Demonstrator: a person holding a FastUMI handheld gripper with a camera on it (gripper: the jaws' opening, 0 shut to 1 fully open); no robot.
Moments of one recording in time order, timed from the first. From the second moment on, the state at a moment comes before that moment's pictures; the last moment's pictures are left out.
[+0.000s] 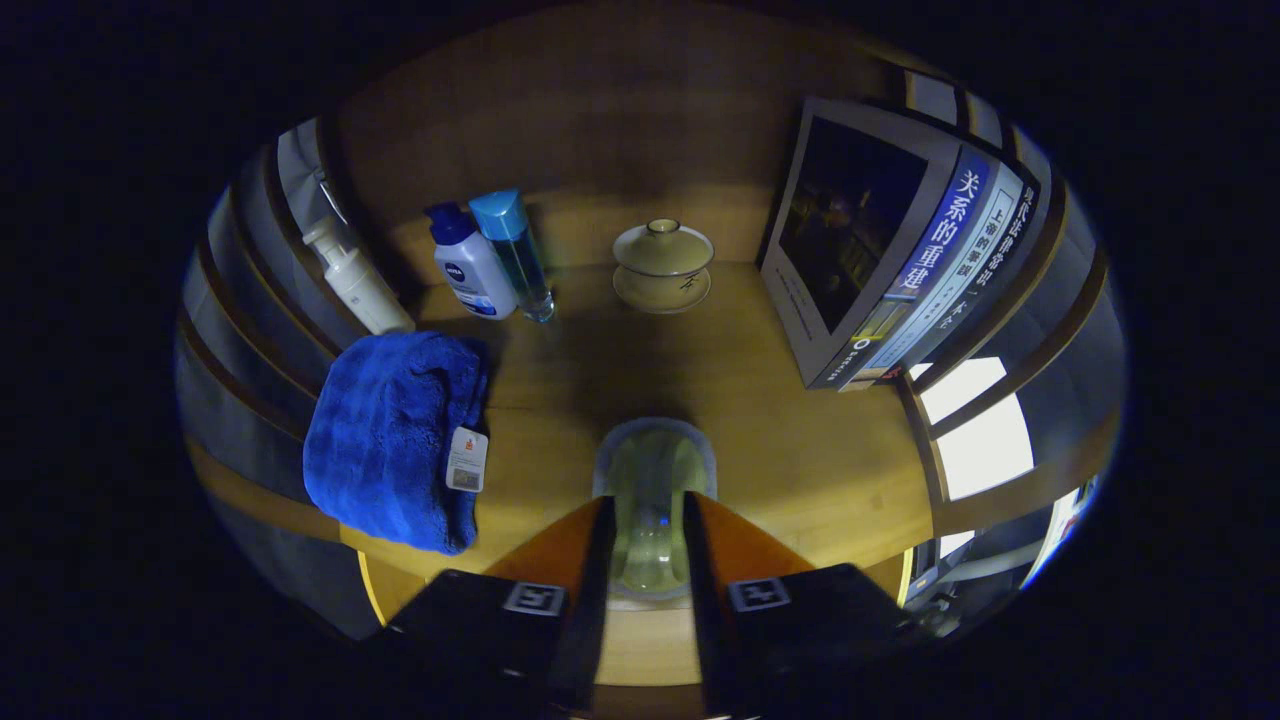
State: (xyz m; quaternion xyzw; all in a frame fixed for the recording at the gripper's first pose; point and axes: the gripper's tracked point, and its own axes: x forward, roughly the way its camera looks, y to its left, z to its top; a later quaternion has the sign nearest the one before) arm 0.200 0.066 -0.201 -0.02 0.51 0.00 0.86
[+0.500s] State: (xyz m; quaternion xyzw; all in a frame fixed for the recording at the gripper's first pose) arm 0.173 0.056 -0.189 0.00 0.47 0.00 0.88
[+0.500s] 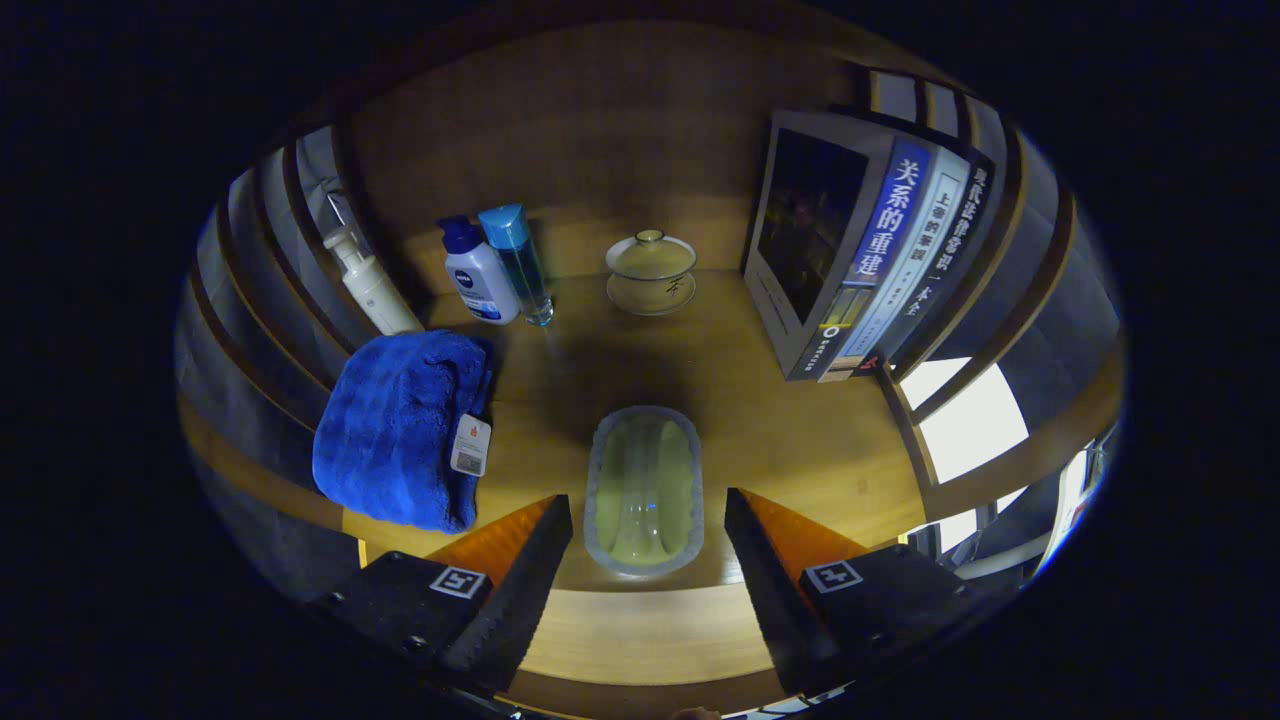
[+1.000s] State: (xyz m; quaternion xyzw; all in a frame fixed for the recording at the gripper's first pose) arm 0.086 0.024 -0.153 0.01 0.38 0.00 0.93
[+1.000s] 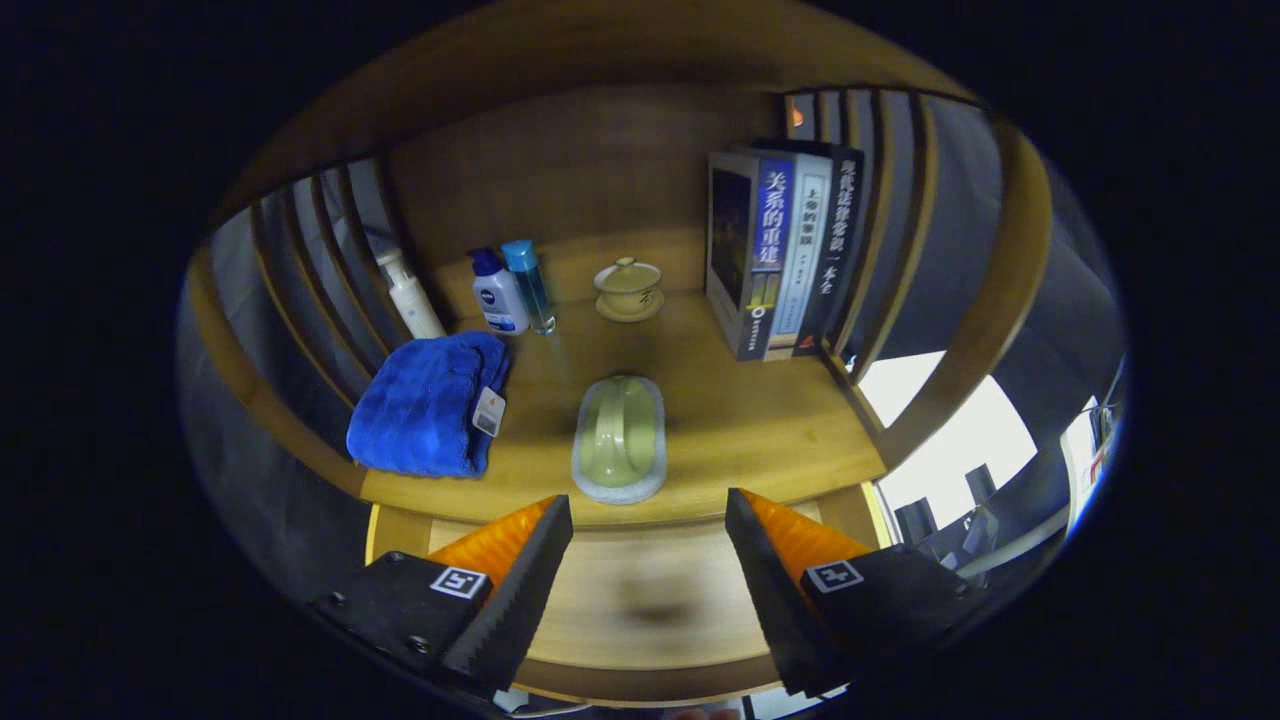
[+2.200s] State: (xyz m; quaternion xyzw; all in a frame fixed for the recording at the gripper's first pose) arm -0.118 -0.052 -0.201 0.03 0.14 0.01 0.99
